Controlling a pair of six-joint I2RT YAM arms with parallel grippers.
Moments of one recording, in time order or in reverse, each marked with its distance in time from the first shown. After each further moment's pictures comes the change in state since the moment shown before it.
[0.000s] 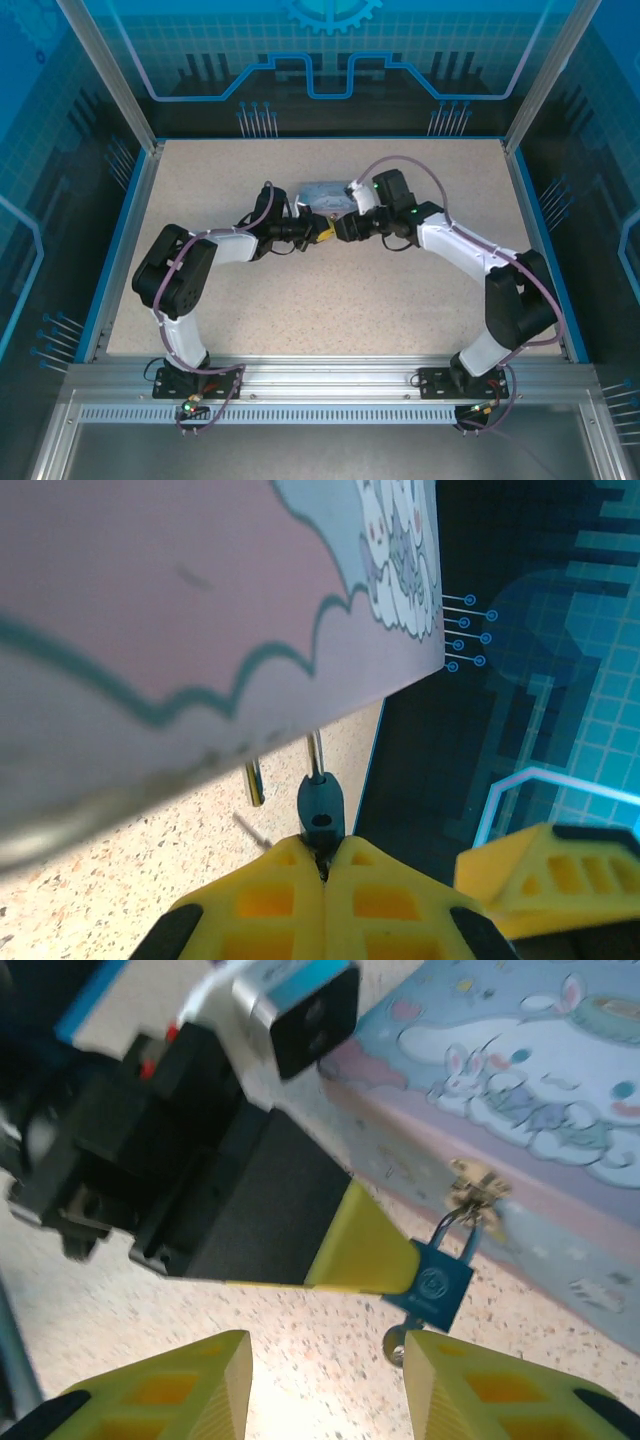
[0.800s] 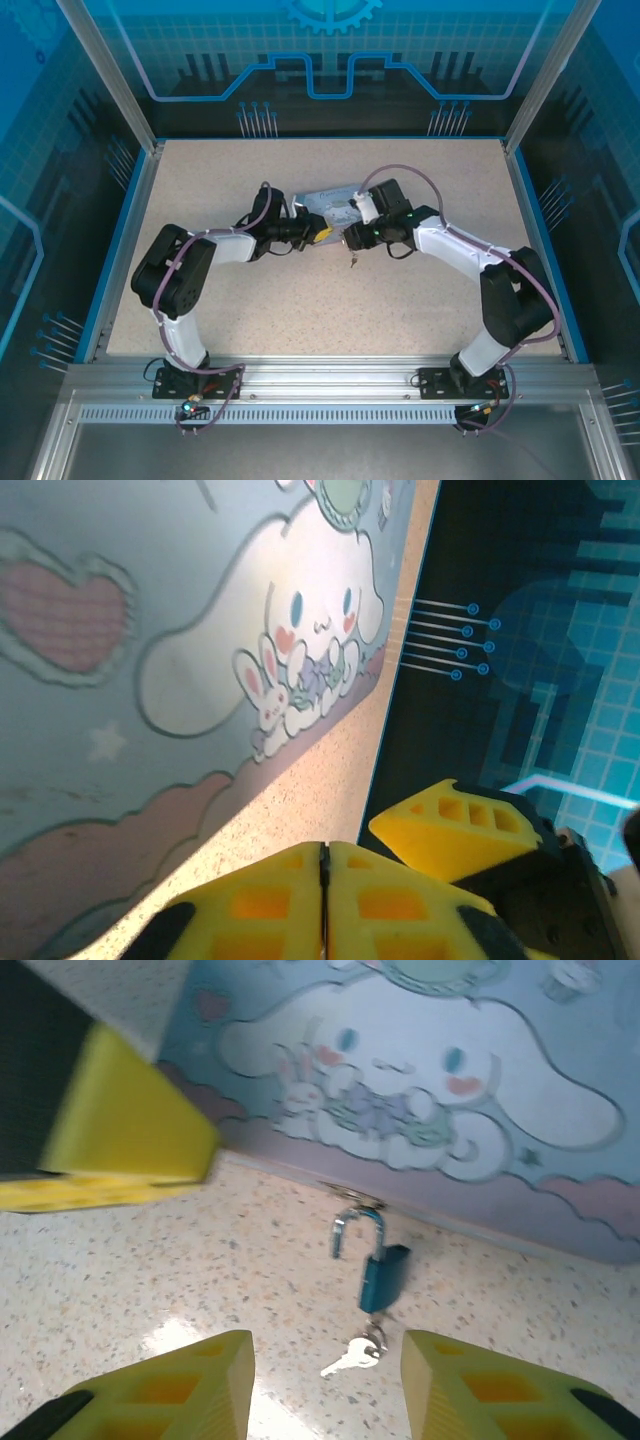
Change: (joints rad) left arm 0.020 -0.001 -0.016 0.007 -0.014 0.012; right arm -0.021 0.017 -0.051 -0.057 0.200 0.016
